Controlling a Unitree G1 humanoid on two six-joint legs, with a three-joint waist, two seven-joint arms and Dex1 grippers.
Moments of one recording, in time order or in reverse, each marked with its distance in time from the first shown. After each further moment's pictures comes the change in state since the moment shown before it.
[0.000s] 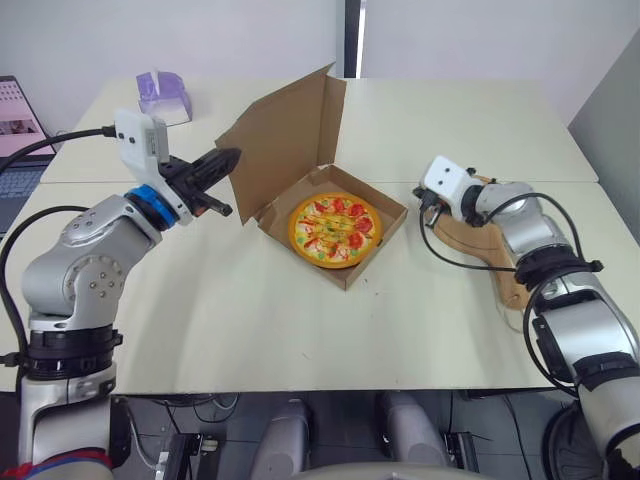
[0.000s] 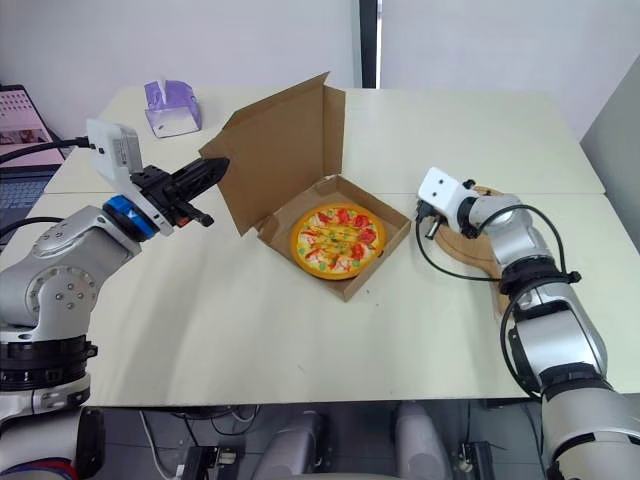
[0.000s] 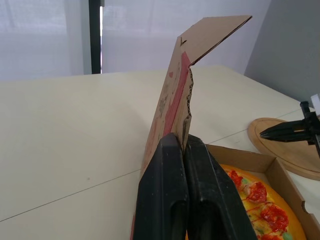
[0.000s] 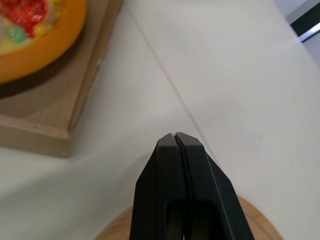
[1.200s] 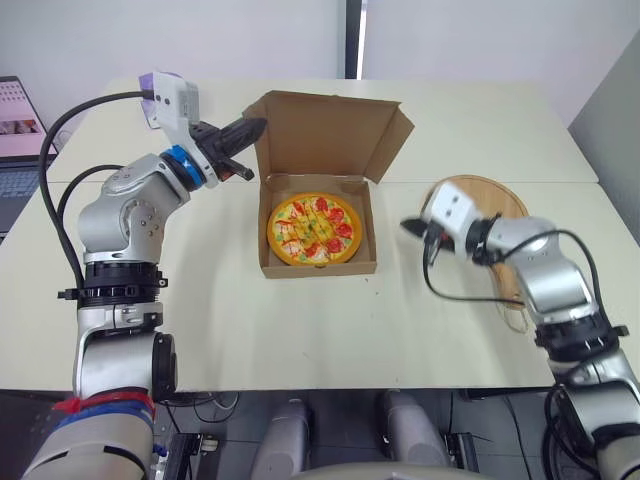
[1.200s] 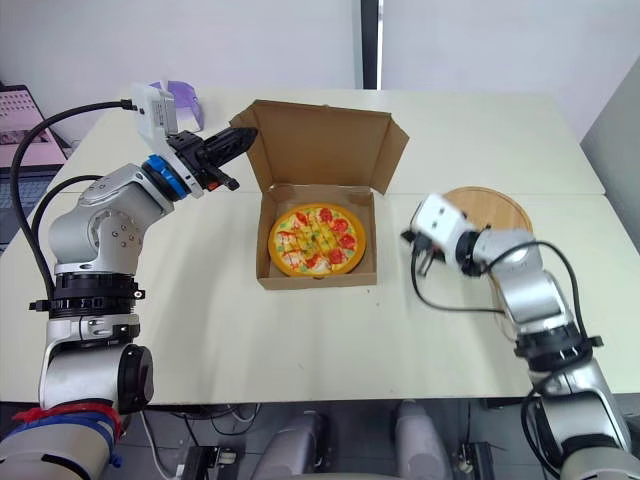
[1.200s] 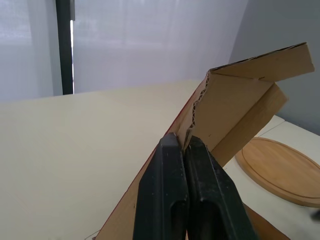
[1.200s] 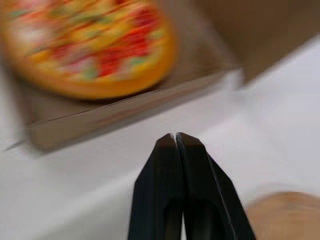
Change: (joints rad) left arm -0.324 -0.155 -0.036 0.445 0.264 -0.094 -0.236; right arm 0.350 -0.031 -0.181 -0.875 0.168 0.548 0.039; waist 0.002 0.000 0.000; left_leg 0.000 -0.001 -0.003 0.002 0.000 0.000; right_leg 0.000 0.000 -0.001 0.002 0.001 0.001
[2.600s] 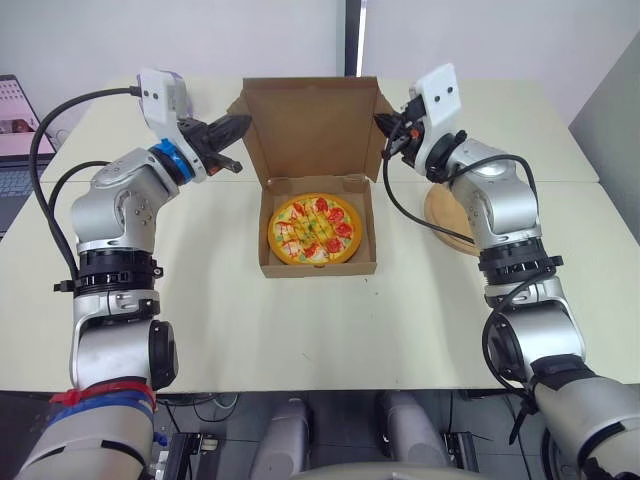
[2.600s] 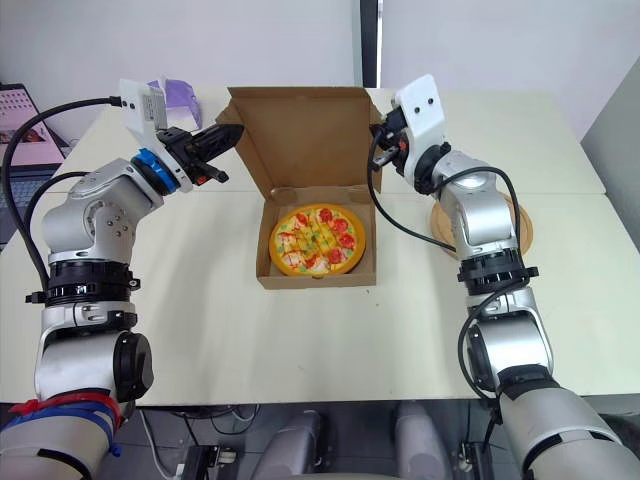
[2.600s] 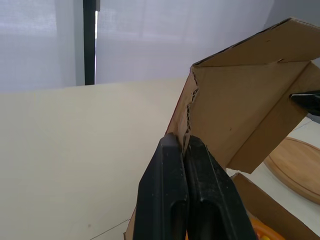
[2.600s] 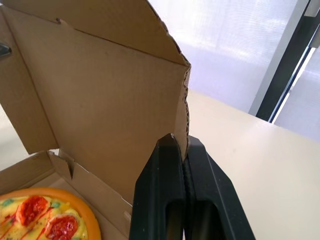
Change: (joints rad) left arm -0.049 0.015 0.049 0.052 0.077 0.014 -0.011; right arm -0.362 0.275 -0.083 0.289 0.134 0.018 -0.275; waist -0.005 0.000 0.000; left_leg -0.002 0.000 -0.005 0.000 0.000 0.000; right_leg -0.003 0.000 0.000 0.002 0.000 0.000
